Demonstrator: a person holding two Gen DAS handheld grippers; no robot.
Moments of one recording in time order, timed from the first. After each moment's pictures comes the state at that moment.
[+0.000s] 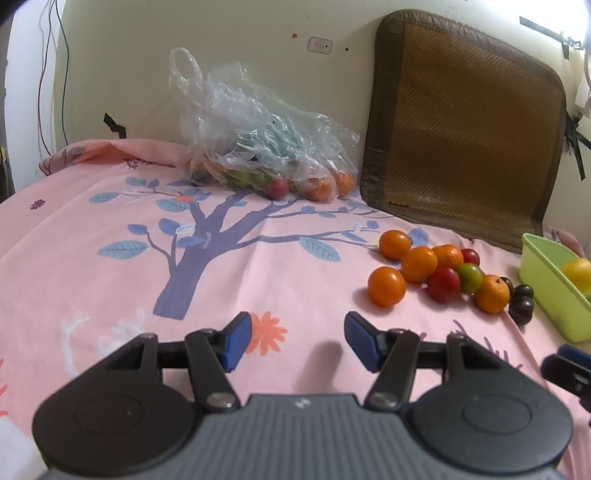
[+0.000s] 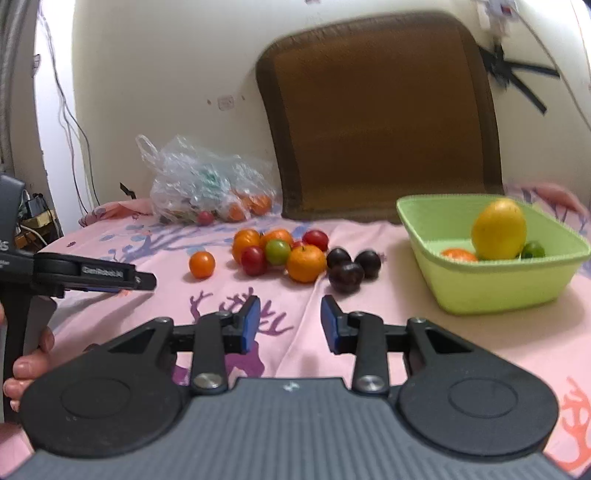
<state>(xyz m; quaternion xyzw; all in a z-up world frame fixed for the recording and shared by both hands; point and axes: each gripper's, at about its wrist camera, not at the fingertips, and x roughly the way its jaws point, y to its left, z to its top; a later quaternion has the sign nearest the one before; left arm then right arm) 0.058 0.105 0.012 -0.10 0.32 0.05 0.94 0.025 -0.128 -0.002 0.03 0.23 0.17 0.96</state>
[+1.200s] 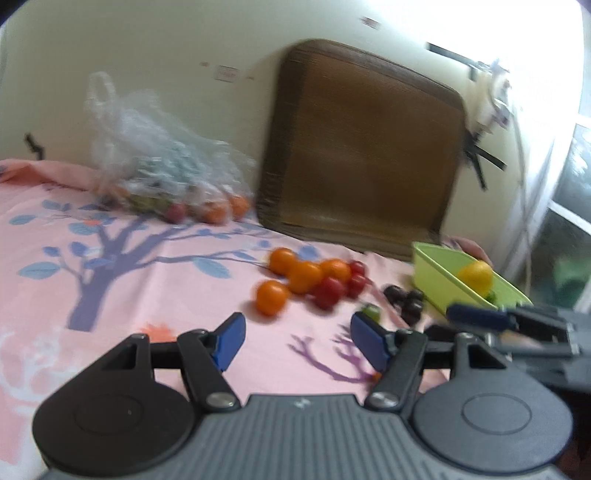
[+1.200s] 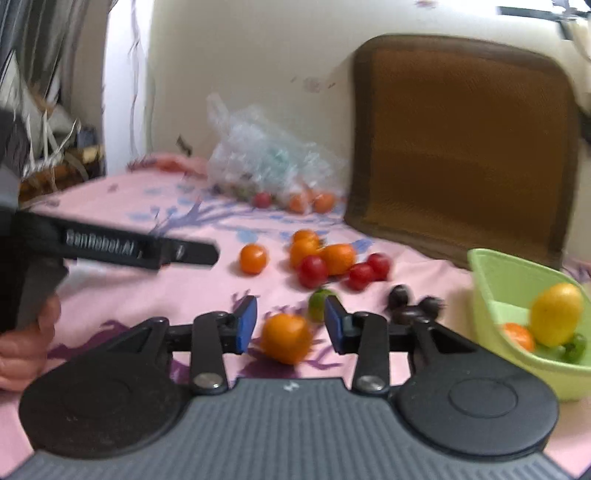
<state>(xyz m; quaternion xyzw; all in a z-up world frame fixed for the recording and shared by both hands) 0.039 0.080 0.025 -0.11 0.26 -0.11 0.95 0.030 -0.101 0.017 -0.07 0.20 0.24 0.95</state>
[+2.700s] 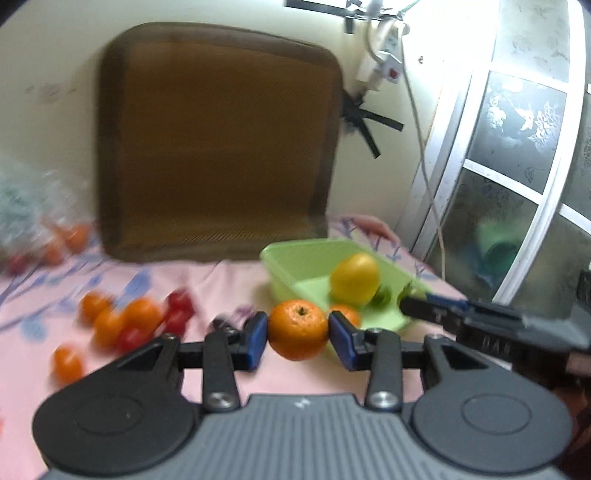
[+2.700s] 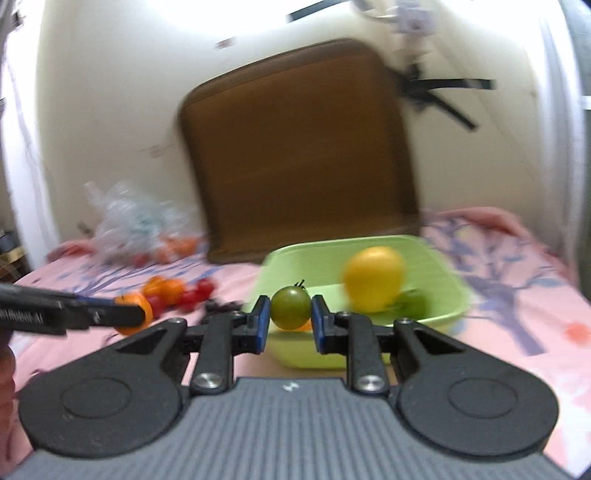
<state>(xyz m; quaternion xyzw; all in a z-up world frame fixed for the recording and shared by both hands) 0.092 -0.048 0.066 -0.06 0.27 -0.25 0.93 0.026 -0.246 0.026 0.06 0.18 0.12 0.97</state>
